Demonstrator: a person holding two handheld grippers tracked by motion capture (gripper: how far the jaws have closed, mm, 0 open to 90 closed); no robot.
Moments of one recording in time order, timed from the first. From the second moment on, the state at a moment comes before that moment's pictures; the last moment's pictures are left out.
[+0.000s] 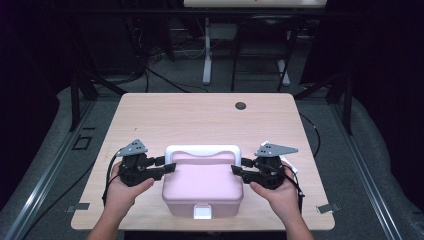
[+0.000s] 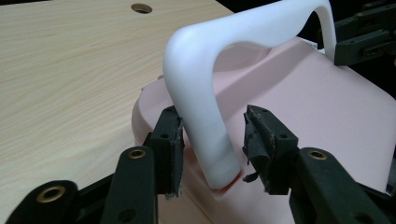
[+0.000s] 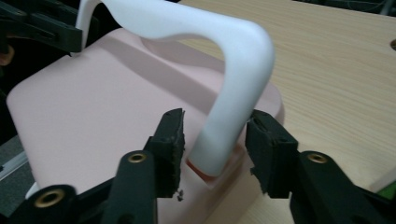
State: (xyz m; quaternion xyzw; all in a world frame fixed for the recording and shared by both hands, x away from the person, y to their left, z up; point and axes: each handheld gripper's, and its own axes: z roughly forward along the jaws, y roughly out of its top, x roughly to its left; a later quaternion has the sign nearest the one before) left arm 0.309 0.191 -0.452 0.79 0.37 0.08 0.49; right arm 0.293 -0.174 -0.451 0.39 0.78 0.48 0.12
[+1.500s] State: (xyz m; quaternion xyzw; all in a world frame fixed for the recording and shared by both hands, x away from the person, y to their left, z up) left arm 0.297 0.200 -0.445 0.77 0.36 0.09 0.52; right arm 0.285 -0.170 -0.444 0.37 0.77 0.51 0.13
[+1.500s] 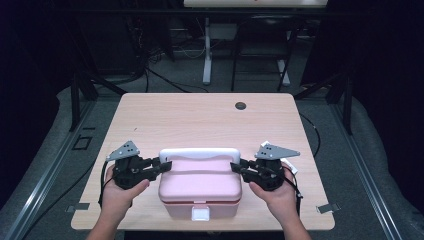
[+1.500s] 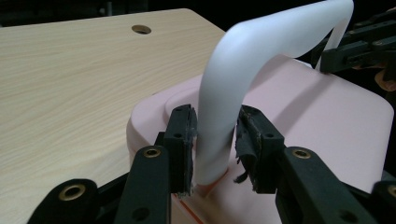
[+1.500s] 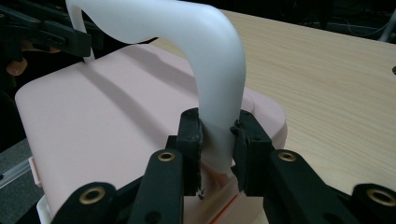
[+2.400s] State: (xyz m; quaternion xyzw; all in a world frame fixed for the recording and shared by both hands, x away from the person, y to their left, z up) left arm 0.253 0.231 -0.442 0.79 0.36 0.11 0.49; right arm 0.288 -0.172 -0.430 0.37 0.75 0.53 0.14
